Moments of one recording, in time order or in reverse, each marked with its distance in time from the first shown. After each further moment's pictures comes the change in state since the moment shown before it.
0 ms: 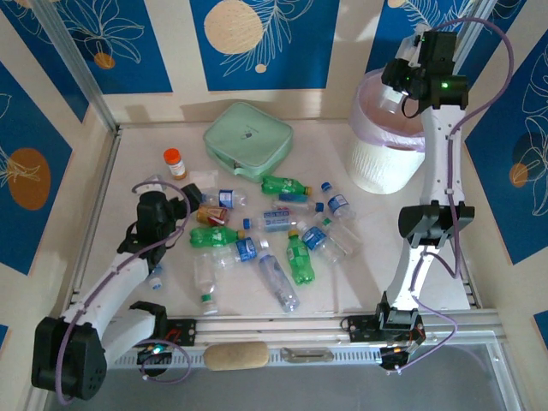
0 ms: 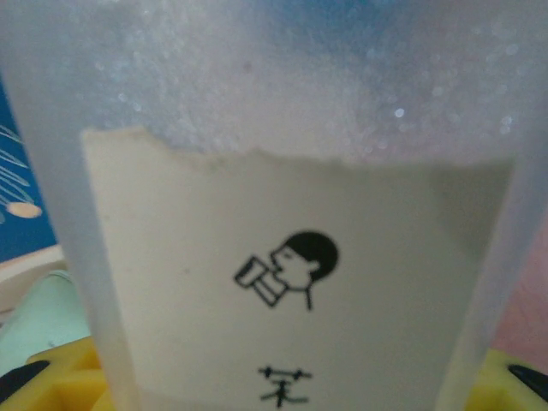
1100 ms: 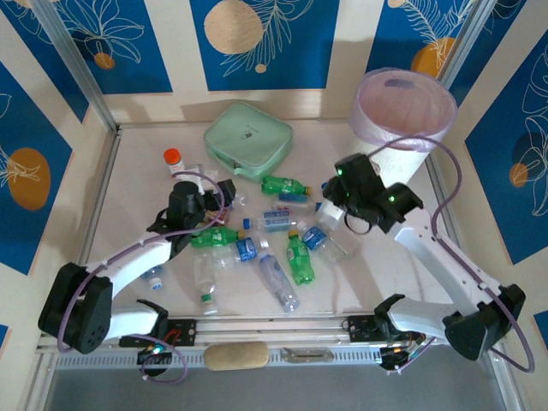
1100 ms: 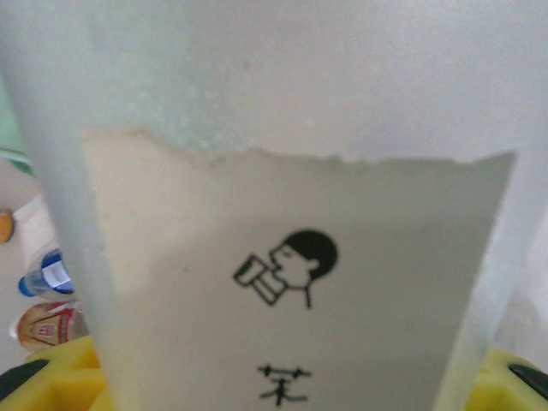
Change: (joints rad) left arm -0.174 0.276 0.084 0.246 0.010 0.049; right arm 0.600 -0.814 -1.256 0.147 0.263 0.586
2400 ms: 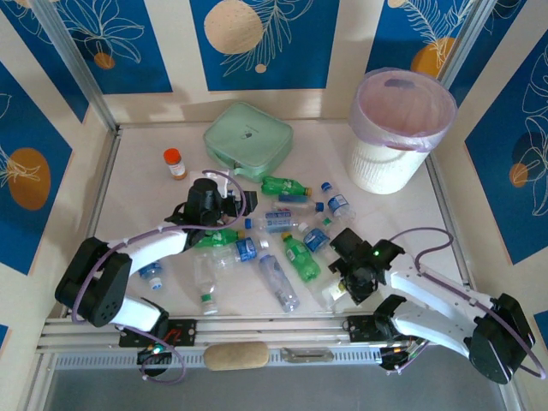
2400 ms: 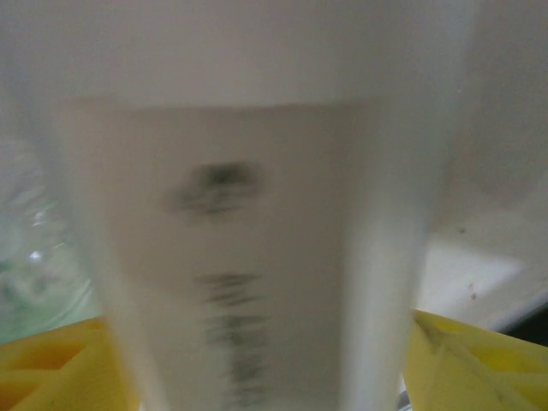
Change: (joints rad) left arm -0.125 0.195 0.095 0.022 0.180 0.179; right arm 0.177 -0.244 -0.749 -0.065 -0.239 0.833
